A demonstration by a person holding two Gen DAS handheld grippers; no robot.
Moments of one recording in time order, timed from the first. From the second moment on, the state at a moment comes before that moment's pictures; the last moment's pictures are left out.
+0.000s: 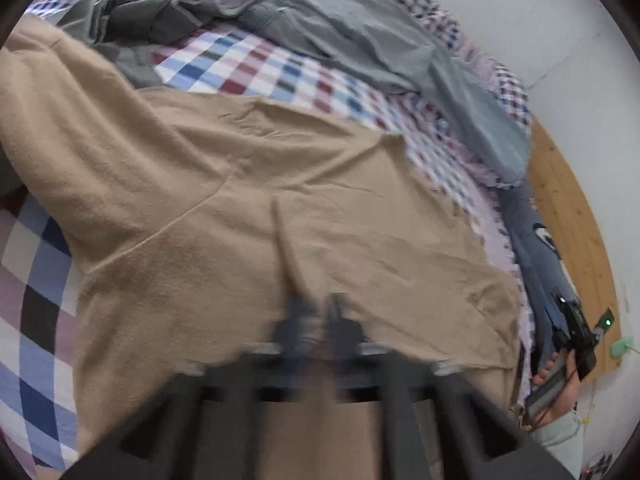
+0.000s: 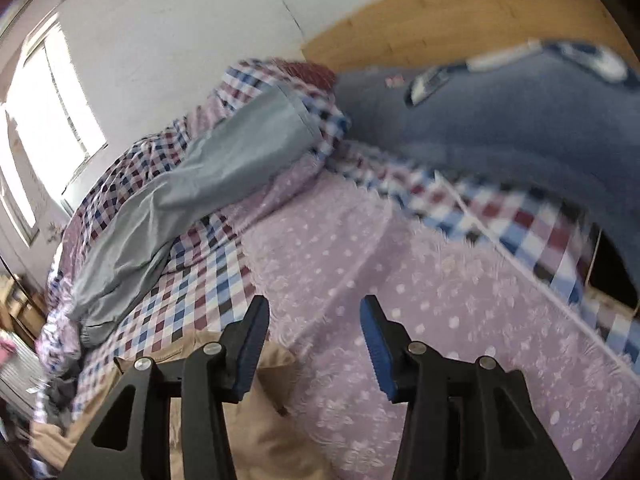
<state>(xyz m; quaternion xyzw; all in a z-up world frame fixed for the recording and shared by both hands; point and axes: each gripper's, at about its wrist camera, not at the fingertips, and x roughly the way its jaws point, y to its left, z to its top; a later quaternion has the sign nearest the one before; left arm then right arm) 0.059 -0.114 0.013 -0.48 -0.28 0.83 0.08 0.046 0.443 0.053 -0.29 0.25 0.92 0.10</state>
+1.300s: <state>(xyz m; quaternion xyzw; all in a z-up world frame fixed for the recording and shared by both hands) 0.048 -0.124 0.001 -0.49 -0.30 0.81 0.08 -0.147 0.316 0.013 -0.52 -0.25 0.82 -0.03</state>
